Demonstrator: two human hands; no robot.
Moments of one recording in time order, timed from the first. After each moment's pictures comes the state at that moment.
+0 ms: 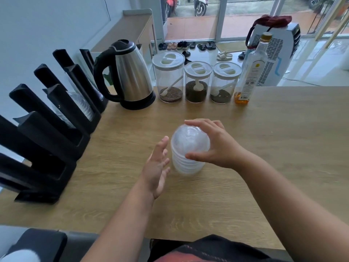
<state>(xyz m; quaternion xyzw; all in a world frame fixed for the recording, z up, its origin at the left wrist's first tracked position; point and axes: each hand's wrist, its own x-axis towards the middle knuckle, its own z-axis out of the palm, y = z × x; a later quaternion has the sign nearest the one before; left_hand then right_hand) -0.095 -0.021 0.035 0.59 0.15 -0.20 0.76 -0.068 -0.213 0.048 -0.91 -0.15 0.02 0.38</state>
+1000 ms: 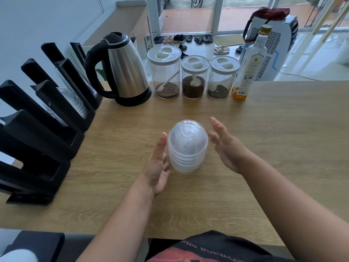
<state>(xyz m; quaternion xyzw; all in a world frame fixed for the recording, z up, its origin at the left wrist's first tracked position) -0.084 -0.024 0.016 0.56 0.14 -0.26 0.77 -0.068 -0.226 0.022 -0.68 0.10 0.16 0.71</state>
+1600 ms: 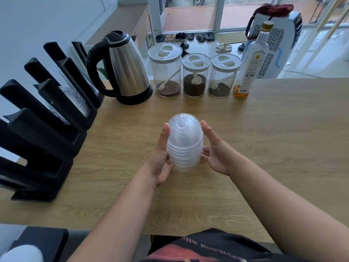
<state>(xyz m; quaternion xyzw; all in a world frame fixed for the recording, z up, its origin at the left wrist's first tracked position) -0.073 -0.033 0.024 0.60 0.11 -0.26 0.75 -0.062 -0.208 -0.004 -0.56 0.17 0.21 0.78</state>
